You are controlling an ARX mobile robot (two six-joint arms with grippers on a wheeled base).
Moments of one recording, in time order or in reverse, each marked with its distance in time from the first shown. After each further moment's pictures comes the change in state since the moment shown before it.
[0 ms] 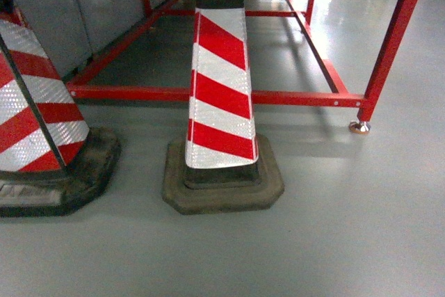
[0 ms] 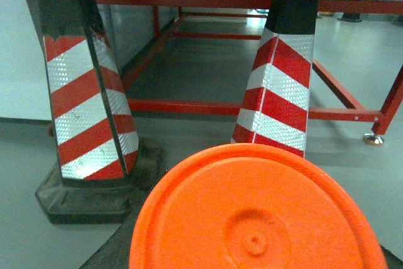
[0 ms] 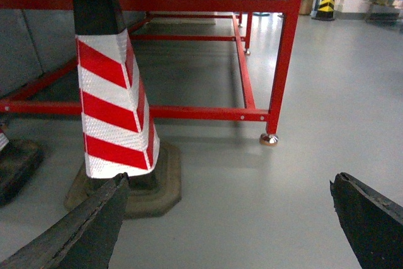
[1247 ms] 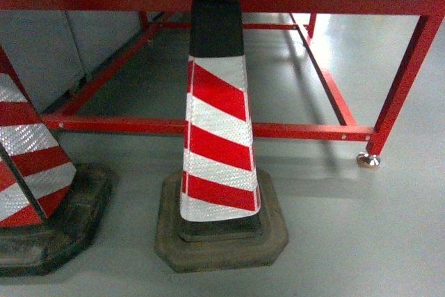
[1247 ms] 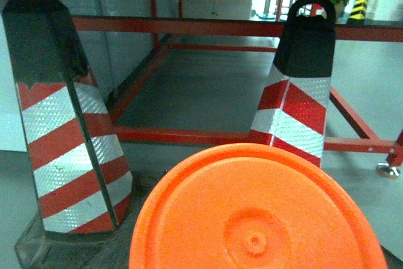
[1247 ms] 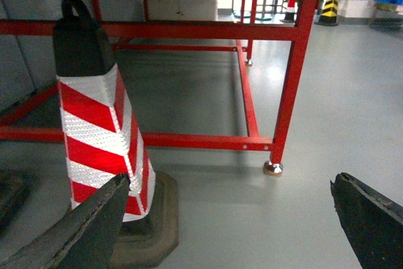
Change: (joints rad) left arm 0.000 0.000 0.000 0.001 0.002 0.001; right arm 0.000 0.000 0.000 0.005 0.001 0.000
